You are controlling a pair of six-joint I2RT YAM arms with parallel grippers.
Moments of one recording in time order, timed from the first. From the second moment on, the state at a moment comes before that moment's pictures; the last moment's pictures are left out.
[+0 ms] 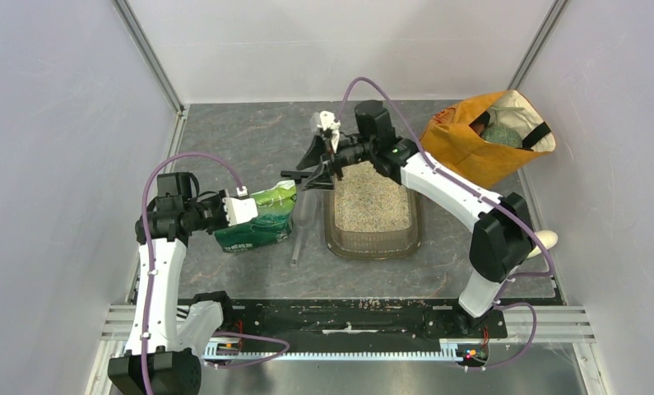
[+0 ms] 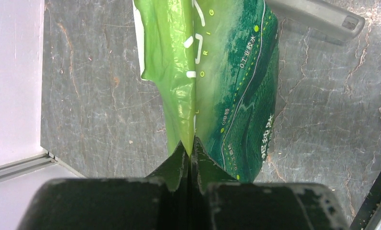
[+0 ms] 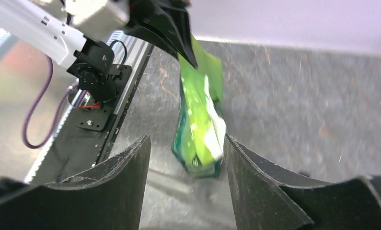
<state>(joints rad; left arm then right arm) 0.12 0.89 0.93 -1.00 0.64 1.42 0.61 1.74 1.49 -0.11 -1.08 -0.23</state>
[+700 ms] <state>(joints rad) 0.12 0.89 0.94 -1.02 0.64 1.42 0.80 1.92 1.53 -0.14 -0.98 -0.71</state>
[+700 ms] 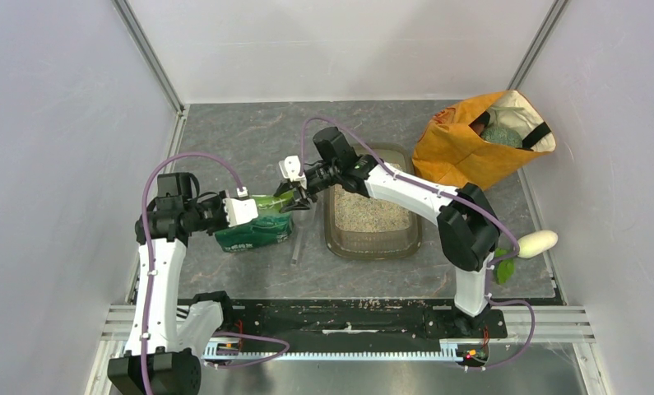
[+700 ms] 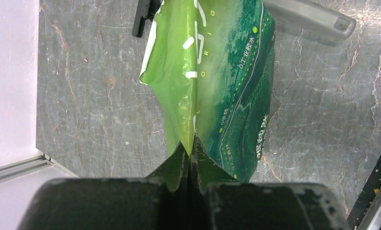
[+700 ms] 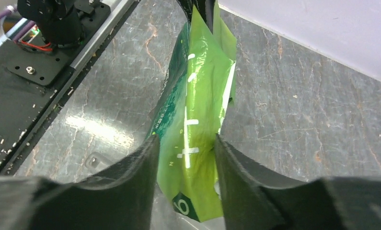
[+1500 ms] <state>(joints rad) 0.11 1.09 1.04 -1.09 0.79 1.35 0.80 1.95 1.62 -0.29 -0.93 -0.77</state>
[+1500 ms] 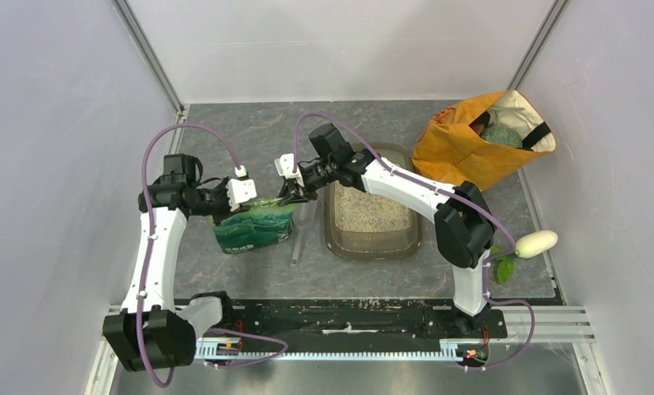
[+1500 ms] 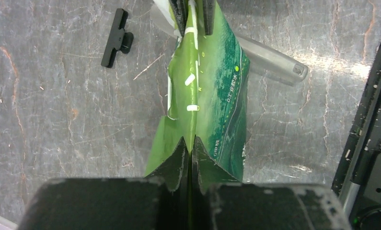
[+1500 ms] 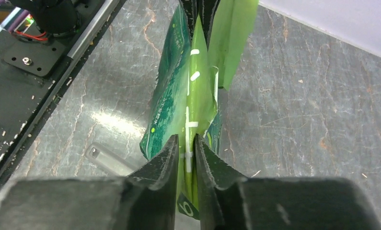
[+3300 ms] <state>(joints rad) 0.23 1.07 1.03 -1.04 0.77 1.32 0.73 2.04 1.88 -0.50 -0.92 -0.46</state>
